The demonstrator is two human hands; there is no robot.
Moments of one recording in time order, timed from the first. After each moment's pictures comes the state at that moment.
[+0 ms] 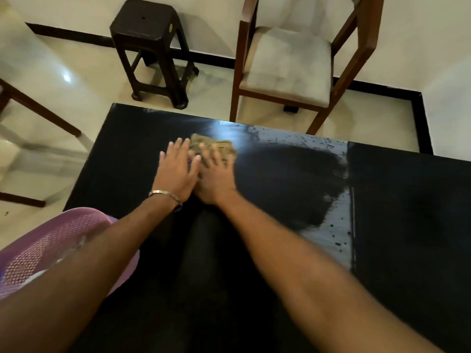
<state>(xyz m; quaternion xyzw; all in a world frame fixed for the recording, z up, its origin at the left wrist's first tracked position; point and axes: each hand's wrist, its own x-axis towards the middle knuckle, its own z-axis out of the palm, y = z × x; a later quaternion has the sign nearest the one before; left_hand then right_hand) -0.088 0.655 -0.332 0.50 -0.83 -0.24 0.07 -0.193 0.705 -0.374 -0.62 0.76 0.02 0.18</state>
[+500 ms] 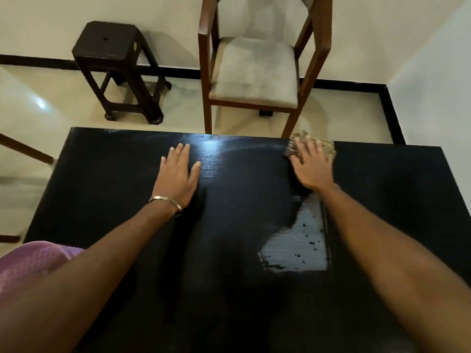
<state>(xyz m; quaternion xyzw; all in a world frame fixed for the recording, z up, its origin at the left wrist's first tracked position) -0.162 0.675 -0.330 0.44 -0.86 -0.25 0.06 -0.479 0.839 -0.388 -0.39 0.91 -0.05 0.15</state>
